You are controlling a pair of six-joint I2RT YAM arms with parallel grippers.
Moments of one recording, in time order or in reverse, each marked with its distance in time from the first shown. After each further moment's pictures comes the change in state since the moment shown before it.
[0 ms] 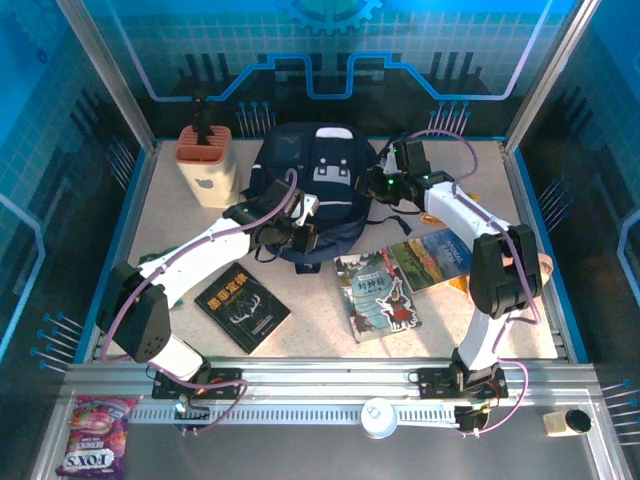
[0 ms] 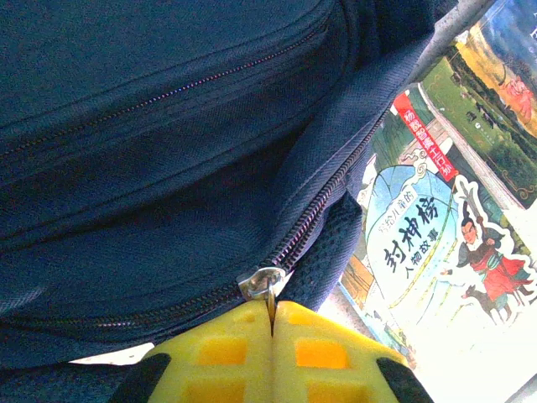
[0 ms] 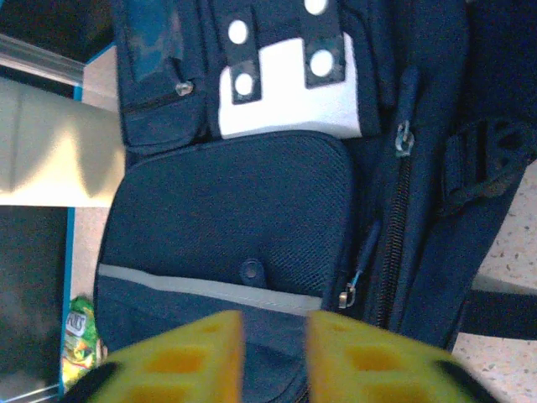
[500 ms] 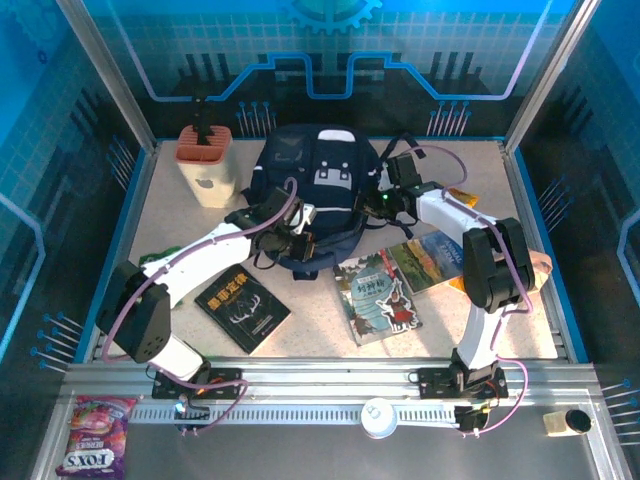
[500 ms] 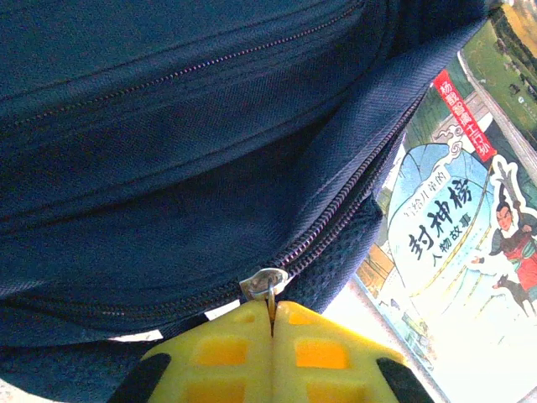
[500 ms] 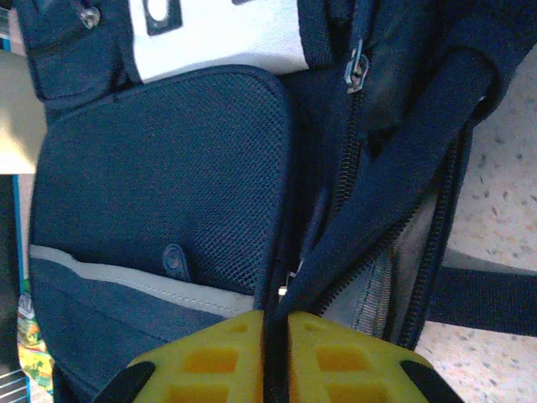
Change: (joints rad) left arm 0.000 0.001 -0.063 0.006 -0.009 -0.018; right arm 0.022 0.064 -0.071 0.018 -0.002 -0.008
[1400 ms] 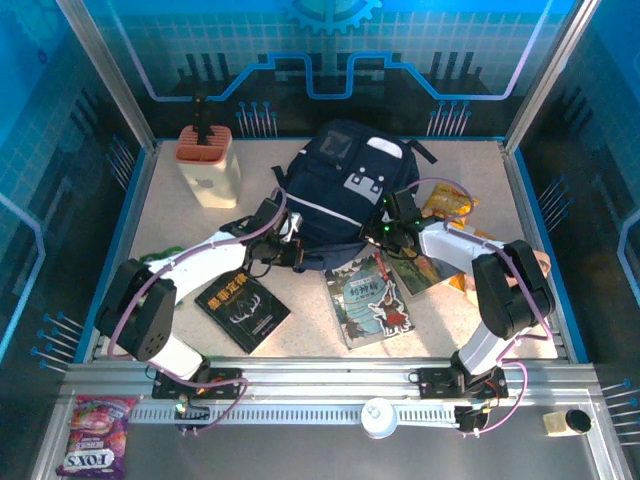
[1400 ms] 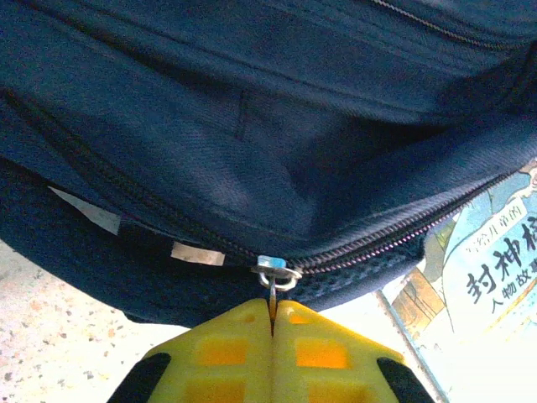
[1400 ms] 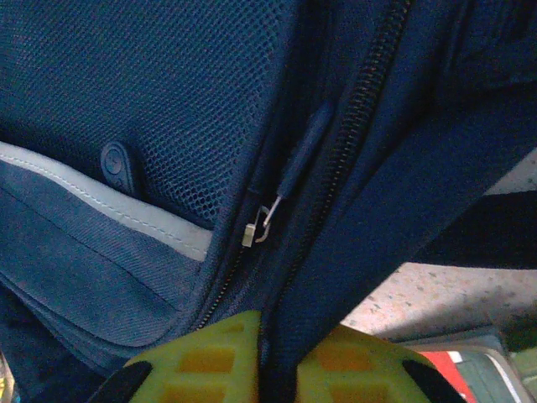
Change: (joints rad) left arm 0.067 -0.013 -0.188 0.159 0.012 -0.027; right arm 0.084 -0.192 -0.344 0.114 0.169 0.148
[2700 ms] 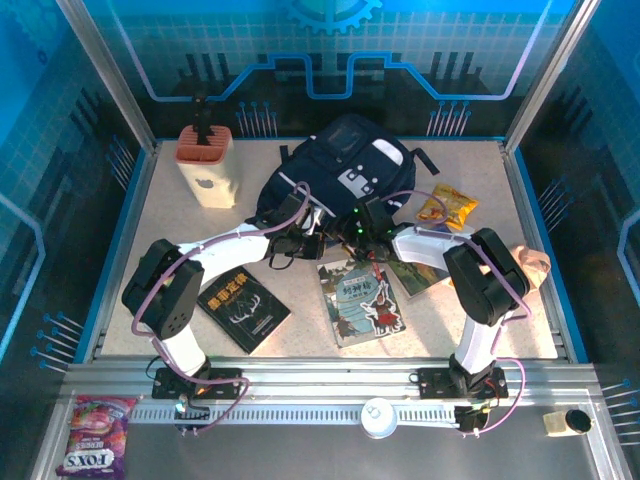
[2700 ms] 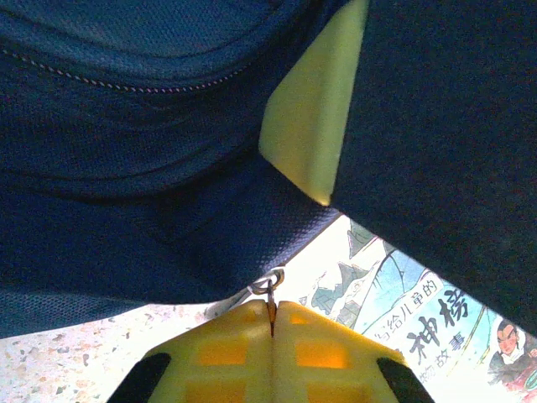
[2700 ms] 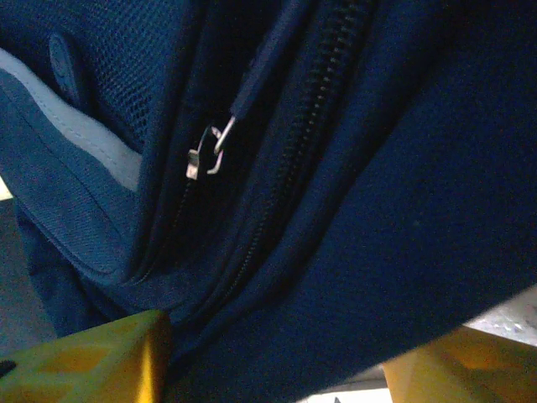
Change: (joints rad) left arm -0.070 0.186 0.131 0.122 0.023 -0.054; right arm 0.154 0.143 0.022 0.228 -0.002 0.410
